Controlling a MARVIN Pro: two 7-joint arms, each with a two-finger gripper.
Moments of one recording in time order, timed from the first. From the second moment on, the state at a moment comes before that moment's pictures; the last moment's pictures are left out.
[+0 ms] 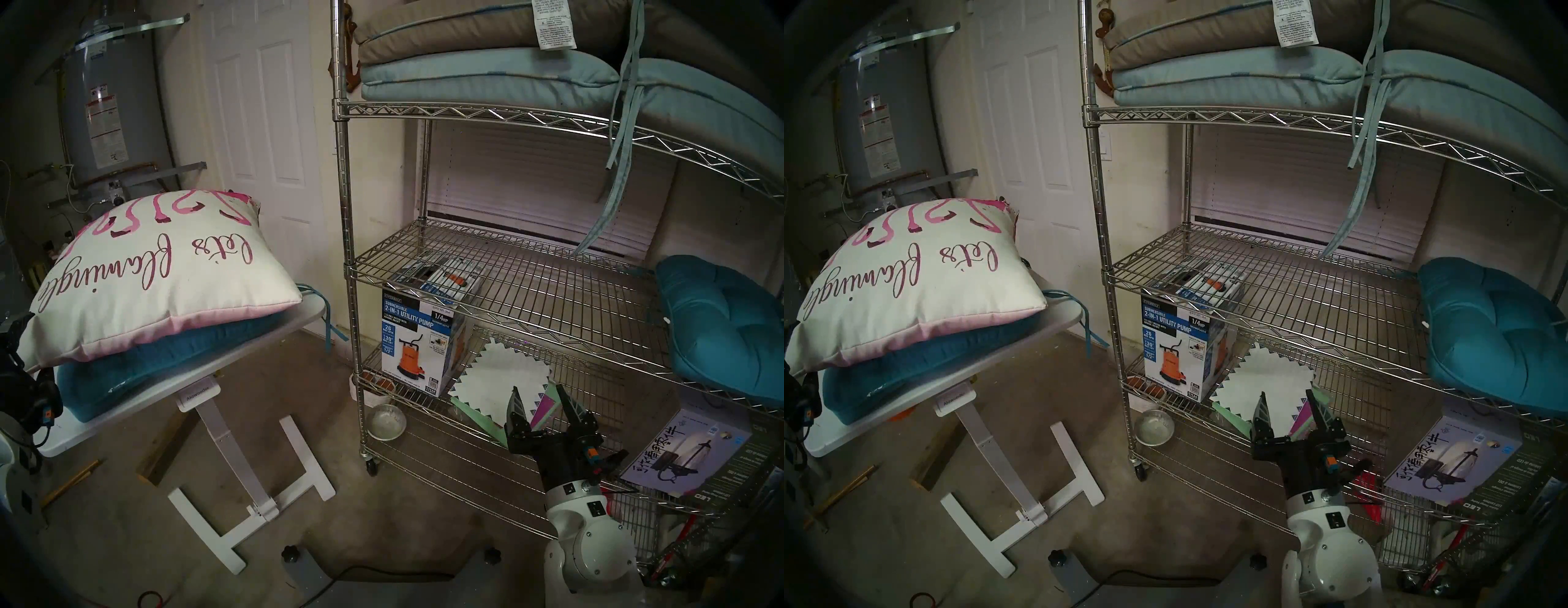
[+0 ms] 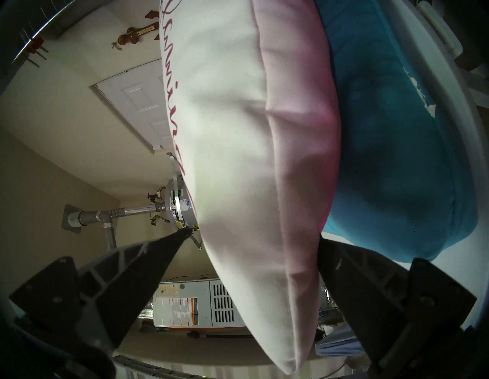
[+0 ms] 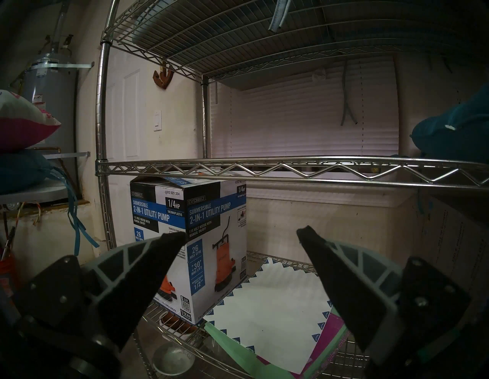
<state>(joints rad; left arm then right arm) 2.39 -1.35 -2.54 -2.37 0.92 -0.03 -0.19 -2.19 -1.69 1.71 -2.09 -0.02 -0.21 0.17</state>
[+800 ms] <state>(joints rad) 2.37 -1.35 -2.54 -2.37 0.94 -0.05 -0.21 -2.20 -1.63 1.59 -2.07 -0.13 -0.43 0.18</state>
